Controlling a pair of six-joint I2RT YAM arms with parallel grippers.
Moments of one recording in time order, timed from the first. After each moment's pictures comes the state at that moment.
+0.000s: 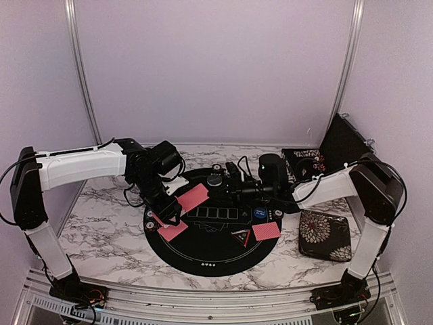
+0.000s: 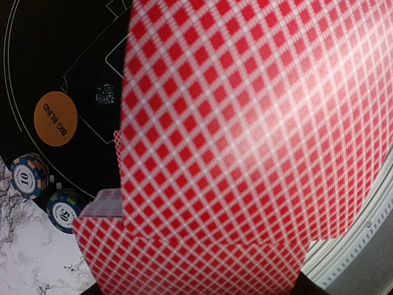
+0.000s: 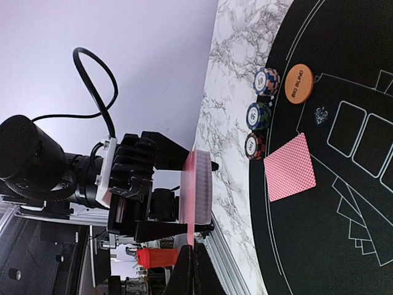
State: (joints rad) left arm -0.80 1.73 1.39 -1.01 0.14 0.00; right arm 0.71 1.82 0.94 0.63 -0.78 1.21
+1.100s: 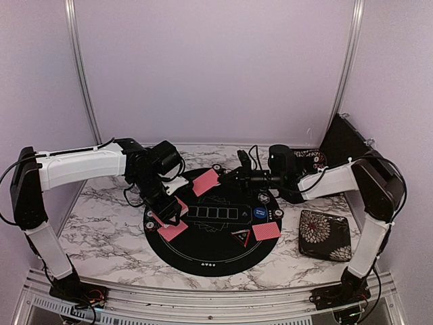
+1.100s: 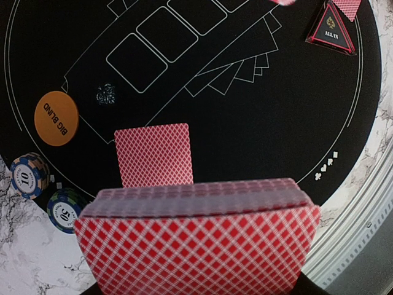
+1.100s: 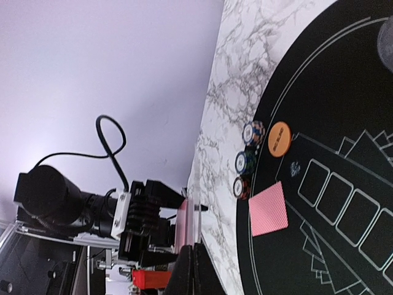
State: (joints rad) left arm -0.80 1.73 1.39 -1.01 0.14 0.00; right arm 0.59 1.83 0.98 0.63 -0.80 1.18
